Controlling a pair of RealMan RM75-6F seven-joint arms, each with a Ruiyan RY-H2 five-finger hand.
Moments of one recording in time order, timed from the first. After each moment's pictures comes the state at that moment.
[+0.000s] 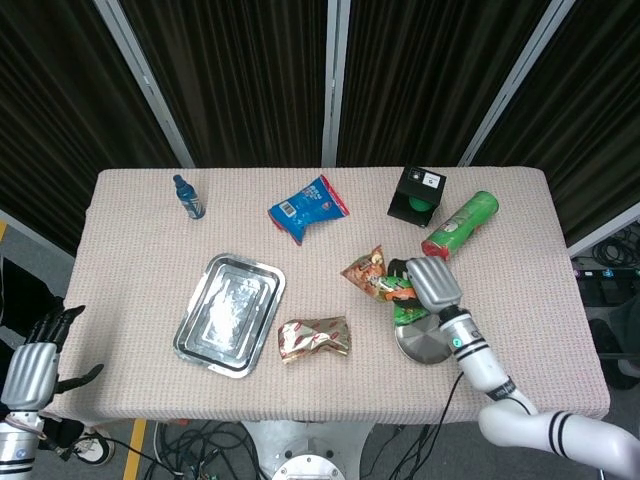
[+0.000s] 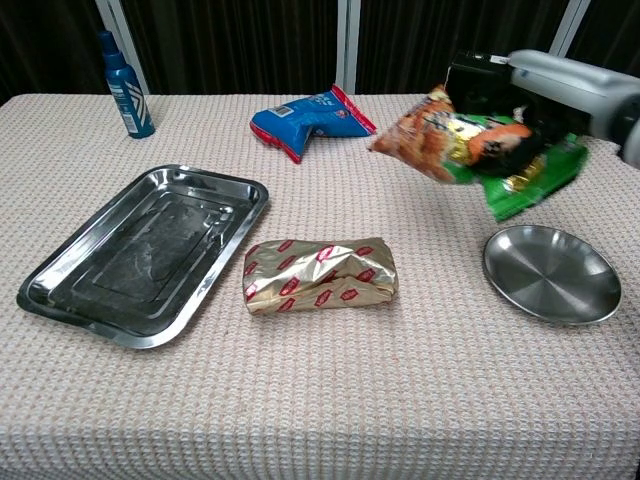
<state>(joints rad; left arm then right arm) -0.03 -1.34 -0.01 -1.34 1.55 1.55 -0.23 0.62 -1.43 0.17 -1.55 -1.23 1.05 -0.11</state>
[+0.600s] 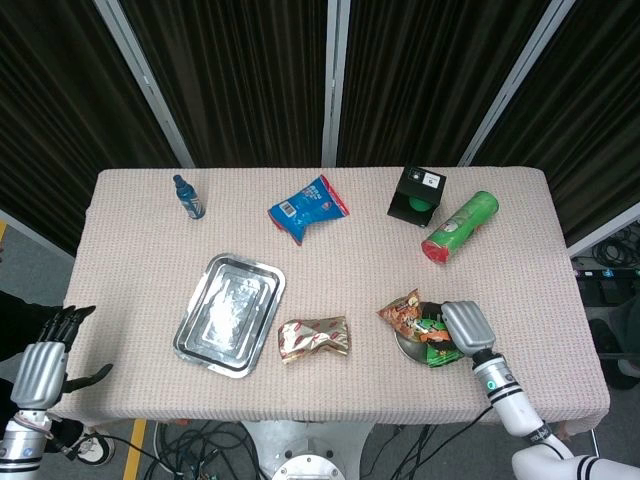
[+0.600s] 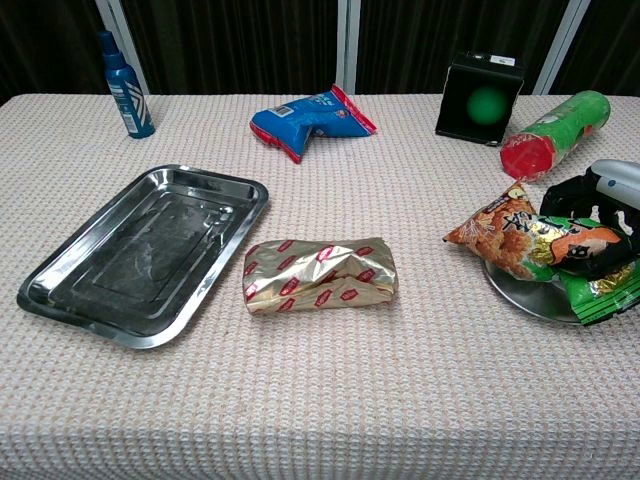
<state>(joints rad) -0.04 -1.35 0.00 -1.34 1.57 1.55 -0.26 0.46 -1.45 0.01 -1.43 -1.36 1.11 0.04</state>
